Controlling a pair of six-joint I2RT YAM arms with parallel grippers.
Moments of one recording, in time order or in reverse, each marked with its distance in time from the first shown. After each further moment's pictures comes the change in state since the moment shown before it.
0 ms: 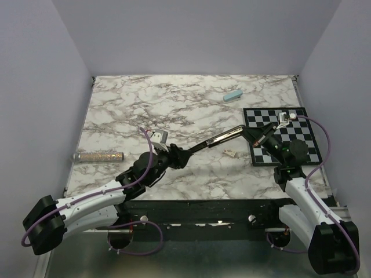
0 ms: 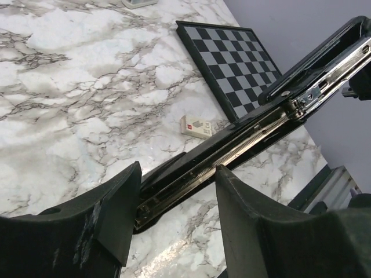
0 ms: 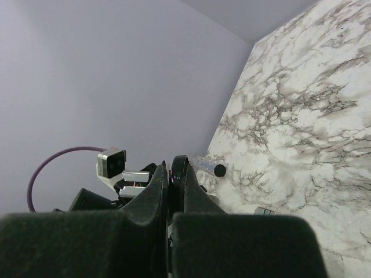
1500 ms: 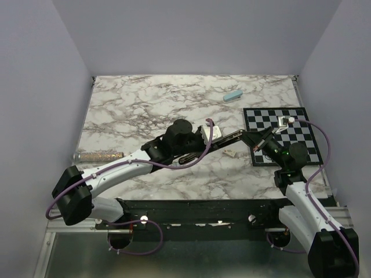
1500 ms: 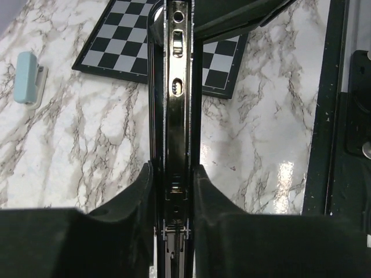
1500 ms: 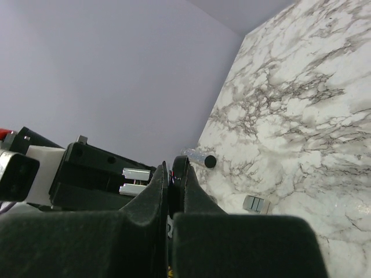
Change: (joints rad) left arm 0.007 0.432 0.578 -0.311 0.542 0.786; right arm 0.001 -0.066 -0.039 -0.064 -0.020 -0.050
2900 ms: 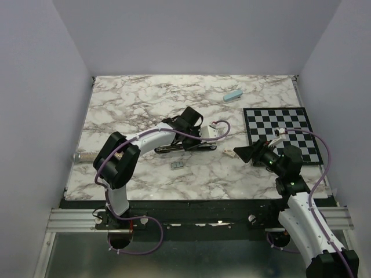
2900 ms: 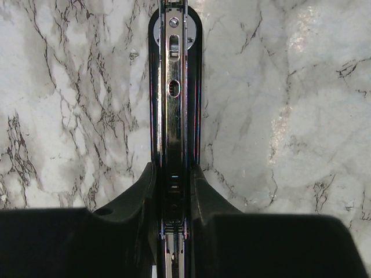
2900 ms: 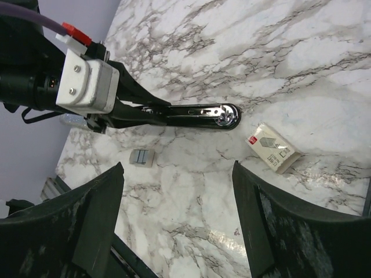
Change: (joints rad) left arm 0.219 0.488 0.294 -0.536 0.008 0.483; right arm -0.001 -0.201 -0.026 -0.595 0.138 -0.534
